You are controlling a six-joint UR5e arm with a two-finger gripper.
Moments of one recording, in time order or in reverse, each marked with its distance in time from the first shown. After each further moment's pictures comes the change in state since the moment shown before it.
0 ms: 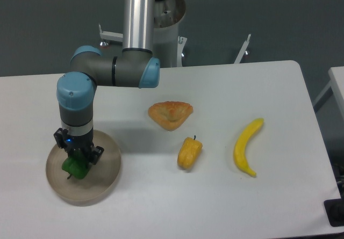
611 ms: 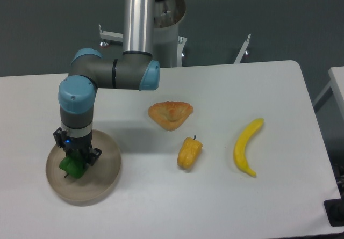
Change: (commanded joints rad) arm 0.000 -0.014 -0.005 0.000 -0.002 0.003
